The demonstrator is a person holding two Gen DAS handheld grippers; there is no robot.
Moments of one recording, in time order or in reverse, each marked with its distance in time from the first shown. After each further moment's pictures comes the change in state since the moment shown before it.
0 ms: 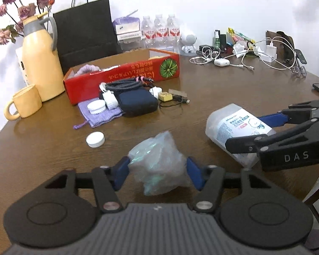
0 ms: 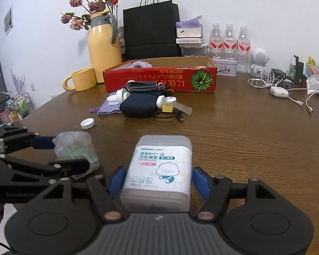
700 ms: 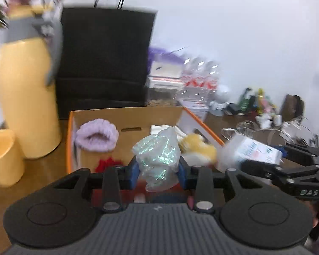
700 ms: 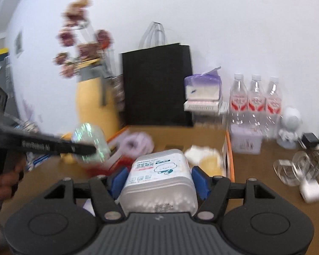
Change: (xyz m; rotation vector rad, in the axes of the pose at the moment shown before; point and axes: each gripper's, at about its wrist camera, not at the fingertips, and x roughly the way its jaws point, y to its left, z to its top) left arm 0.160 0.178 0.227 -0.247 -0.003 -0.150; right arm 0.127 -0.047 0.226 -0.042 -0.157 0.106
